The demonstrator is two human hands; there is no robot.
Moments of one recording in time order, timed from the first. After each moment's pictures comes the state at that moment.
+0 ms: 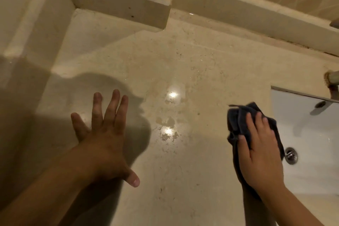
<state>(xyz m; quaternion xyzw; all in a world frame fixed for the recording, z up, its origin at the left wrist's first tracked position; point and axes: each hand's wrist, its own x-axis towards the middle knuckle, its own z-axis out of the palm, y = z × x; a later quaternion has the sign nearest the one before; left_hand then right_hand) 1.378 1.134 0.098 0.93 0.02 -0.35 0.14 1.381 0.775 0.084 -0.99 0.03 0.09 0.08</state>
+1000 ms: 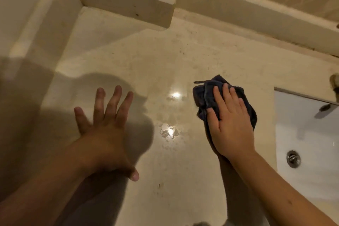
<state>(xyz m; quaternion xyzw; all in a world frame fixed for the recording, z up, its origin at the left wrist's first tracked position) 1.378 1.130 0.101 0.93 0.04 -0.34 0.13 1.436 0.839 0.077 -0.99 -0.08 0.07 0.07</state>
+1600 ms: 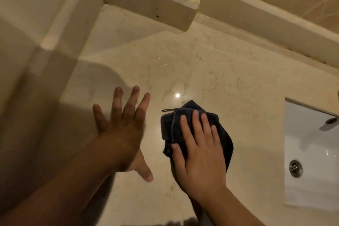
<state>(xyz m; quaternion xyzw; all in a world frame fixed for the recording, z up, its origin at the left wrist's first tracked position) 1.382 1.133 0.100 0.92 0.02 -0.36 0.15 1.358 0.923 0.076 -0.98 -0.16 0.09 0.07</state>
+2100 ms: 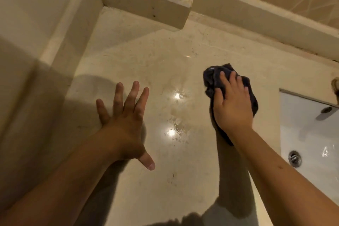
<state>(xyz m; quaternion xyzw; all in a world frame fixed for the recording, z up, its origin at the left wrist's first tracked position) 1.376 1.135 0.102 0.92 0.01 -0.35 0.16 1.470 0.876 0.086 -0.99 -0.02 0.07 0.10</state>
